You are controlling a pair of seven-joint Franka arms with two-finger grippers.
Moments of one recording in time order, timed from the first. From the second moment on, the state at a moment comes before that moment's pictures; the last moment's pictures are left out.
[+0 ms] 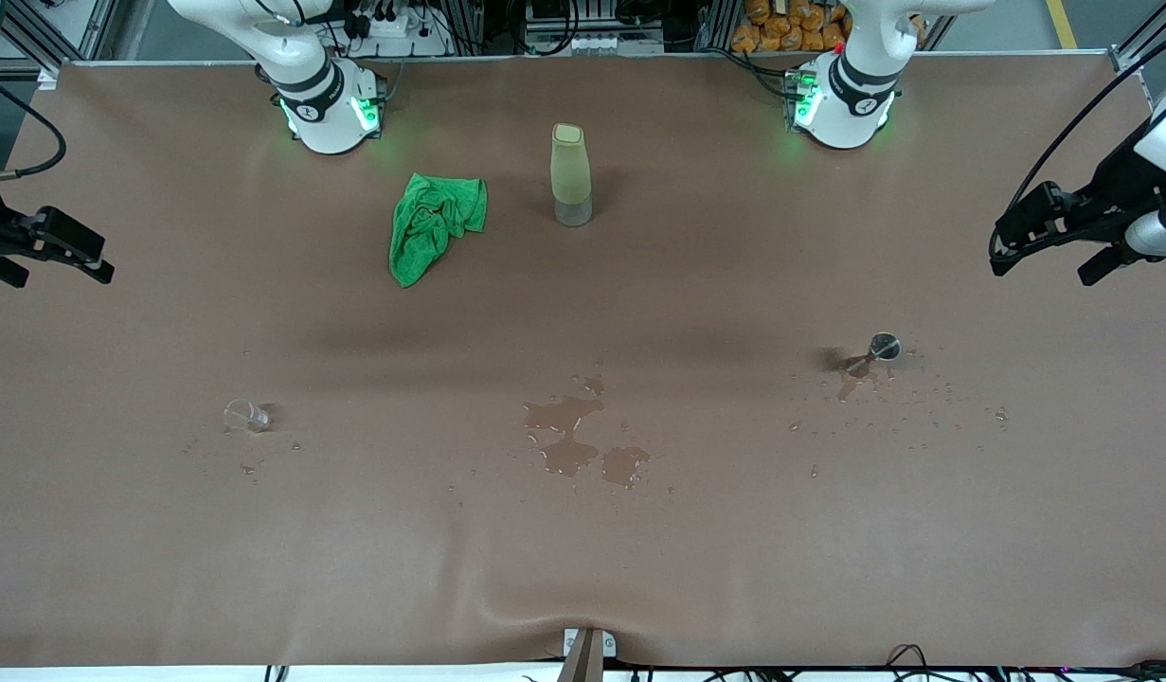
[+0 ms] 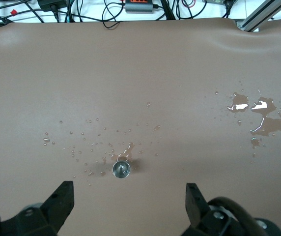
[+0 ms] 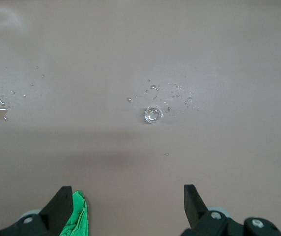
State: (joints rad) left arm -0.07 -0.06 -0.02 -1.63 -0.09 1.78 0.00; right arm 0.06 0.00 -0.12 -1.58 0.03 1.65 -0.08
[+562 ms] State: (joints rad) left arm -0.06 -0.06 -0.02 -1.63 -0.02 1.75 0.00; right arm 0.06 0.00 -0.12 -1.58 0.03 1.65 -0.08
